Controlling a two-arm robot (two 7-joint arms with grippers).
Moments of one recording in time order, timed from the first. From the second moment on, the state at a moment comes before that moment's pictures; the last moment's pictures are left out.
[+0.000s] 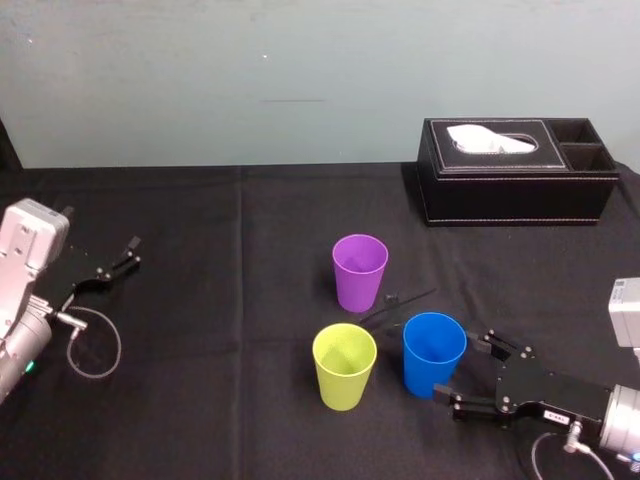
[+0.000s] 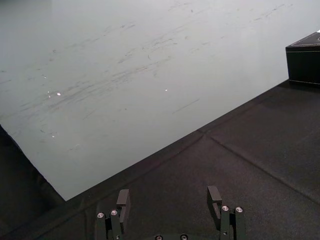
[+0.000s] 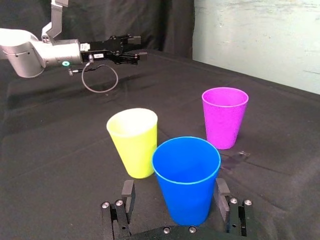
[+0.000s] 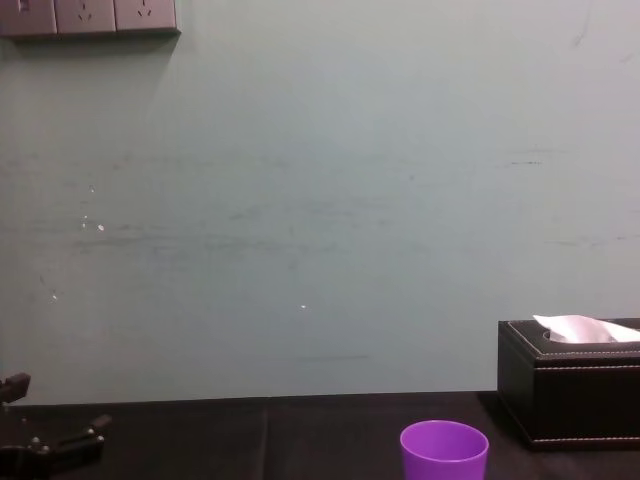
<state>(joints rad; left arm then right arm) -0.20 0.60 0.45 -1.41 -0.25 -0.12 0.03 0.01 0.74 -0.35 -1.49 0.59 -0.14 0.76</state>
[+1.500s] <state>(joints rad) -0.20 0.60 0.45 -1.41 -0.25 -0.12 0.03 0.10 0.66 -0.41 -1.43 0.49 -0.14 0.70</state>
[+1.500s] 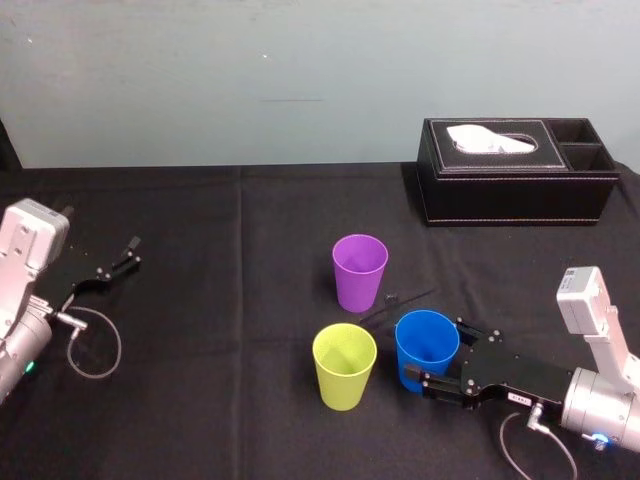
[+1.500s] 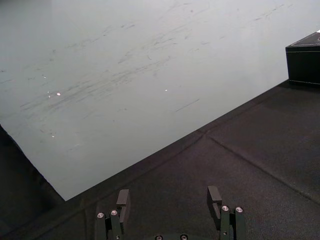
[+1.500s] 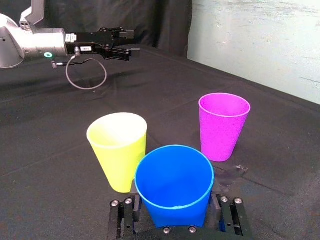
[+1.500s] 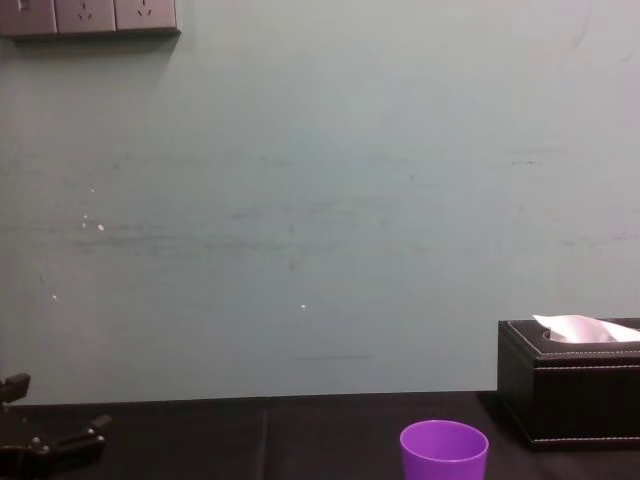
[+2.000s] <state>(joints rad) -0.20 0.60 0.45 -1.41 -0.25 -0.12 0.03 0.10 0.66 -0.41 -1.43 0.49 -0.14 0.71</state>
